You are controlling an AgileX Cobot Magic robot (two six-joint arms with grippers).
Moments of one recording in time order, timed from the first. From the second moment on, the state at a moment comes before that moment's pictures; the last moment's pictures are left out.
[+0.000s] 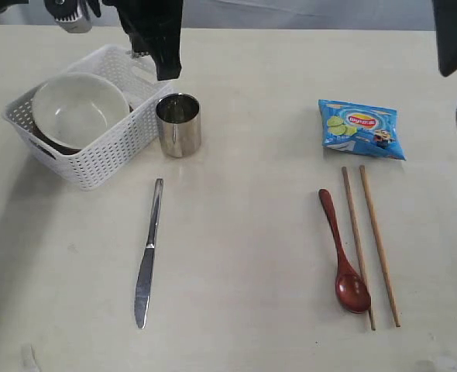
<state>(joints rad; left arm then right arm) 0.05 1.36 -0.81 -0.95 0.02 0.76 0.86 2.13 -2.16 -0.11 1.22 -1.09</state>
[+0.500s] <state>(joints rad) 0.05 1.36 -0.85 -0.95 0.18 0.82 1.09 2.10 -2.09 -0.59 1.22 -0.75</state>
